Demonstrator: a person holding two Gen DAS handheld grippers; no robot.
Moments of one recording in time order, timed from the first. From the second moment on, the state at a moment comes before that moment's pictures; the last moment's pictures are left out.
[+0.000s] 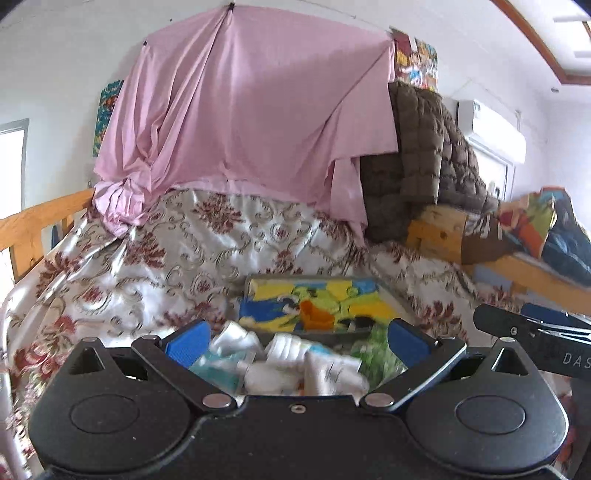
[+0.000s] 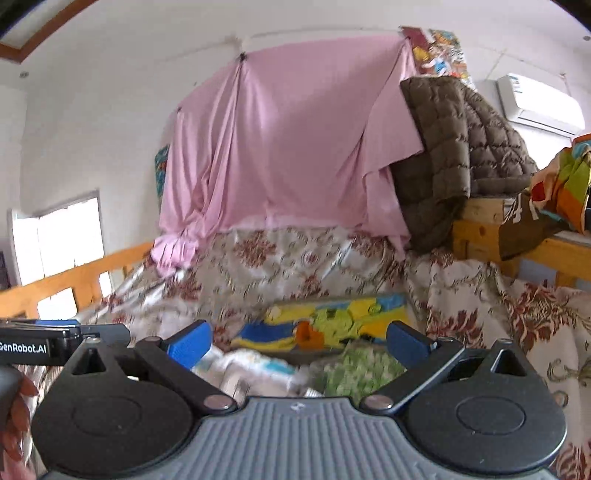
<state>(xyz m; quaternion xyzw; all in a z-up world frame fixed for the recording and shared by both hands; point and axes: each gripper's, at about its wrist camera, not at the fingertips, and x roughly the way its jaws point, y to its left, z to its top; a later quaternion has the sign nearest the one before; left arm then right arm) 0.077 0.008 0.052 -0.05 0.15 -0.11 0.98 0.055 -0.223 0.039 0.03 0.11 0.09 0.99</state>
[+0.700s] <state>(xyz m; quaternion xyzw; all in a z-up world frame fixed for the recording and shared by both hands) 0.095 0.057 -0.003 -0.10 0.35 -0.02 0.93 0.068 -0.177 -0.011 -0.05 0.27 0.12 0.95</state>
